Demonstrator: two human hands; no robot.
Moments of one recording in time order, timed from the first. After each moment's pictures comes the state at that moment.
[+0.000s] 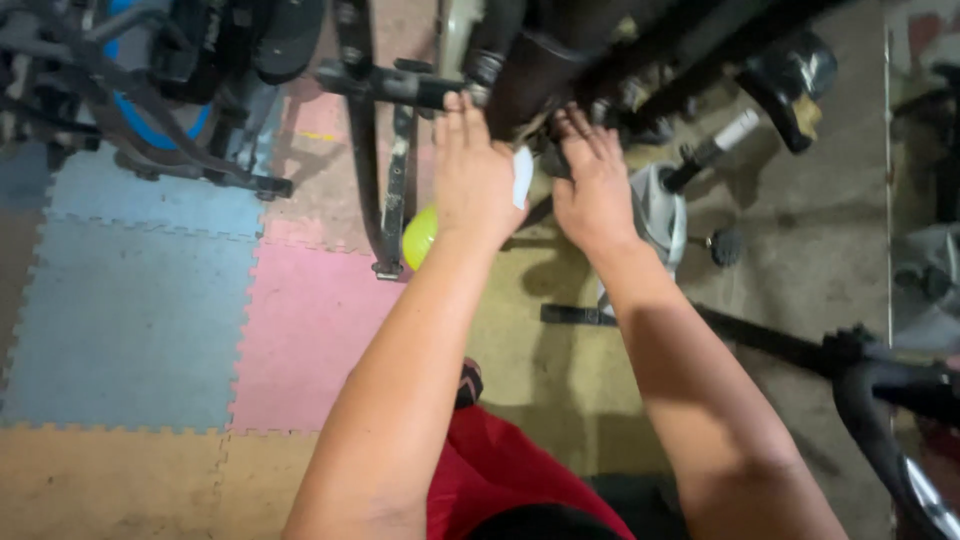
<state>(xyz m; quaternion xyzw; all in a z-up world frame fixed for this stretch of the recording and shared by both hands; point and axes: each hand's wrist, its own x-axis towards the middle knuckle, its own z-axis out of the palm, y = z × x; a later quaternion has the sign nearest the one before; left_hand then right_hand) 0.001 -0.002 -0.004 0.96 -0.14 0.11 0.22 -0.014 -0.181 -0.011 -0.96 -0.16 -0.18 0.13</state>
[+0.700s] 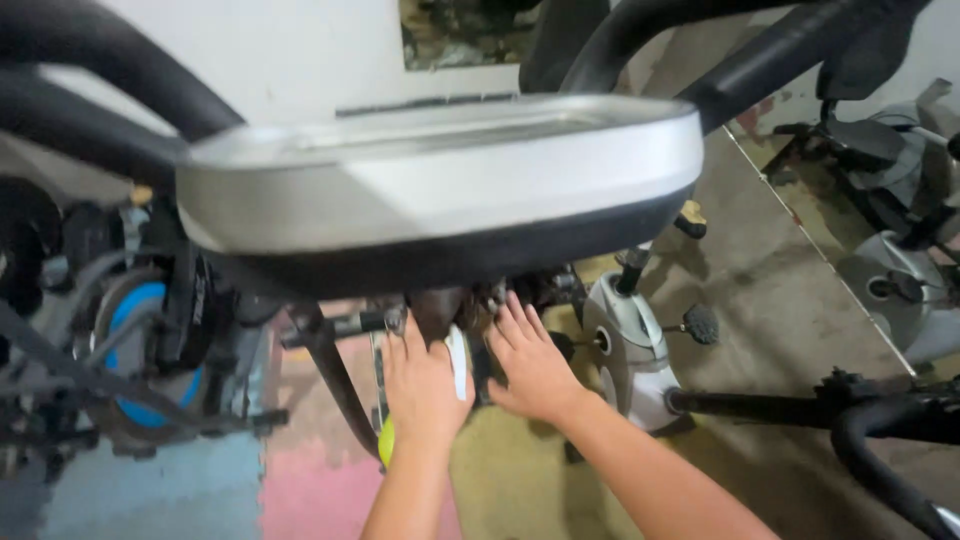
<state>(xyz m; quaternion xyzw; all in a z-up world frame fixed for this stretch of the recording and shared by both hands) 0.002 0.001 0.008 0.95 -0.18 0.16 0.19 -0.031 -0.175 0.005 -0.97 -0.13 -0.19 0.10</state>
